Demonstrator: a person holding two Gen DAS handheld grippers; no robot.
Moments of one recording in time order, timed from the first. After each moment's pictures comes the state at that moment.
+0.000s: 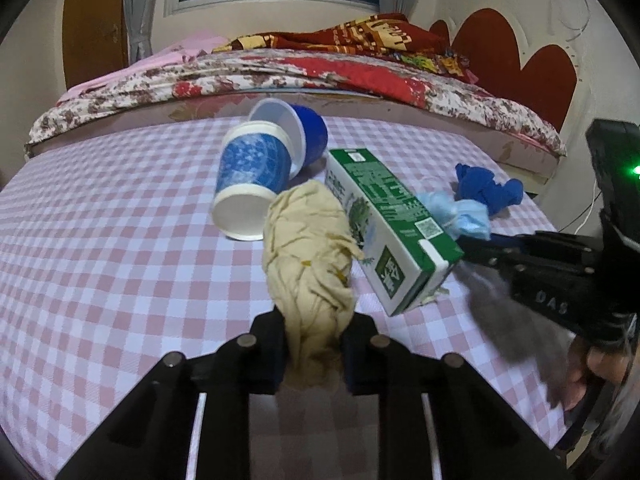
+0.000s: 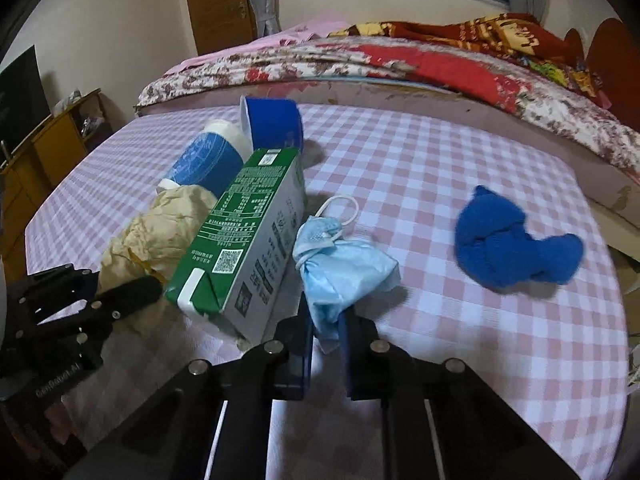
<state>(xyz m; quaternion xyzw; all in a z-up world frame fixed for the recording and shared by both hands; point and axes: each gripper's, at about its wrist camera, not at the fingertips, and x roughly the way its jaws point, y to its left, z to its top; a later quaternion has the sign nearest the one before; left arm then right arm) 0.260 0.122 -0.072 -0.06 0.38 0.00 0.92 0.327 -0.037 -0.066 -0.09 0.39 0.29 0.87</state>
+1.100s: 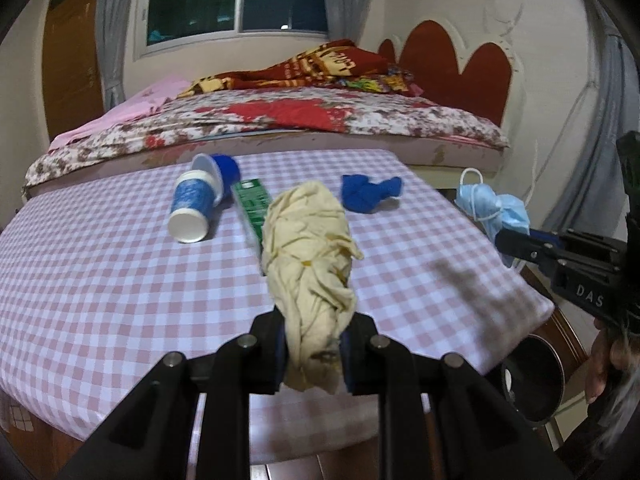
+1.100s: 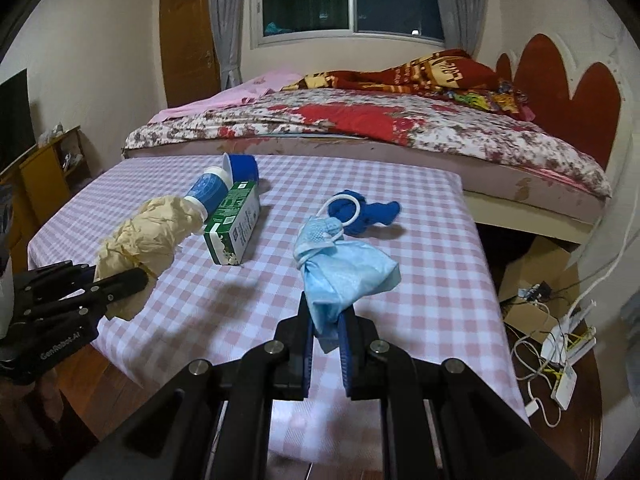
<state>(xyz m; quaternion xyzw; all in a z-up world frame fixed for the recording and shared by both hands) 0.165 0.033 -0.020 -0.02 0.33 -0.05 0.94 0.190 -0.168 0.005 -0.06 0.32 0.21 0.92</state>
